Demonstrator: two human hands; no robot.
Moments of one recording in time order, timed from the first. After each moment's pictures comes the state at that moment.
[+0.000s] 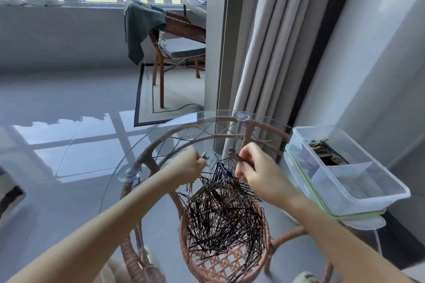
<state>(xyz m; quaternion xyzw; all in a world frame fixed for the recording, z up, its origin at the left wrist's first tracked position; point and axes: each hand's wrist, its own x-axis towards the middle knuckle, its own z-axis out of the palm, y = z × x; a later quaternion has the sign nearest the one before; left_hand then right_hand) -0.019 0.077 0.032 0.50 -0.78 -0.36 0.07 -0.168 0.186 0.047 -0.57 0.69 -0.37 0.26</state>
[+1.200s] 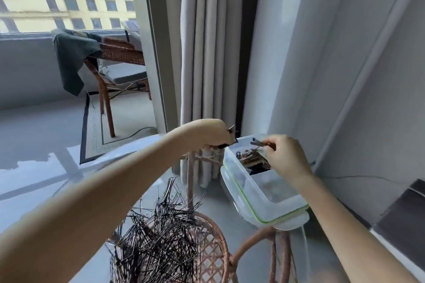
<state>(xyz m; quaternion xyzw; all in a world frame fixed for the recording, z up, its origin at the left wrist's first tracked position) -0.217 0.096 0.133 0.35 -0.89 -0.27 -0.06 -0.330 0.229 0.079 -0.42 0.85 -0.33 -0.02</state>
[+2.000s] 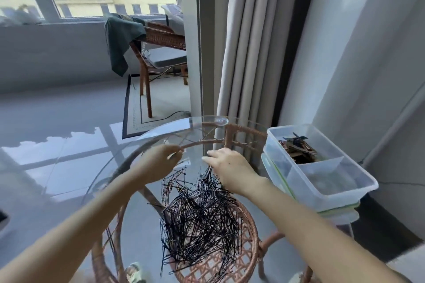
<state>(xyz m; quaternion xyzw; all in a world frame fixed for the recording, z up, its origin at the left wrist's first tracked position) -0.025 0.055 0.045 0.44 -0.87 -0.20 0.08 -0.201 0.140 0.012 -0.75 0.65 -0.09 -0.01</state>
